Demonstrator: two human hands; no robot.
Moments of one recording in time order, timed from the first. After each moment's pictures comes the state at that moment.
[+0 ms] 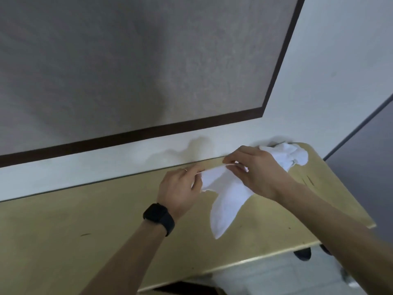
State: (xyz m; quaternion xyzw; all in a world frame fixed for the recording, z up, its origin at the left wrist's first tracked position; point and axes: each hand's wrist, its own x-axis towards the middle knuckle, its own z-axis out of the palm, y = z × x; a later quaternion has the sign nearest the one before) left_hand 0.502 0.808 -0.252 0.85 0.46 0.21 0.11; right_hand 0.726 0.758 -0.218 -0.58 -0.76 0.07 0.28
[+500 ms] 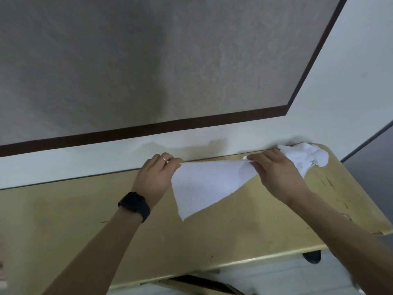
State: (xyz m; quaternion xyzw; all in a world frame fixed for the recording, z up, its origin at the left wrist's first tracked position) left_hand 0.383 0.849 -0.259 0.88 0.41 0.21 -0.04; right_hand 0.704 0.760 -0.260 -0.65 -0.72 -0.04 0.24
